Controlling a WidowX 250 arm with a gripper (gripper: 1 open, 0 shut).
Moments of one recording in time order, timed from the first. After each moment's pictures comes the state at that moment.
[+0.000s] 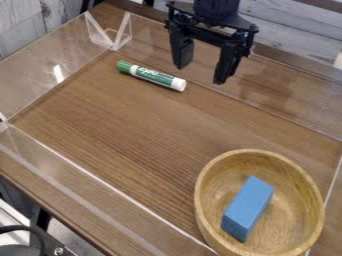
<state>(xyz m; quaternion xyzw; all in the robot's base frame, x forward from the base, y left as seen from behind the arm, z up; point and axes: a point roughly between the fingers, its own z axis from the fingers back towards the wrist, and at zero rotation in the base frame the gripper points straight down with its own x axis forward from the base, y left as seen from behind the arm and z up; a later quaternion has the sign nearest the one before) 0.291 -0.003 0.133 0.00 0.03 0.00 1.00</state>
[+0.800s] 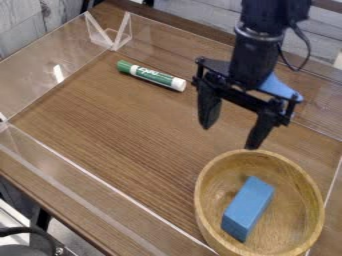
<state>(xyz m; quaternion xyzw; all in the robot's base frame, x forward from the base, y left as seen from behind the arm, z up) 0.242 -0.081 0.109 0.01 0.07 -0.02 1.00</state>
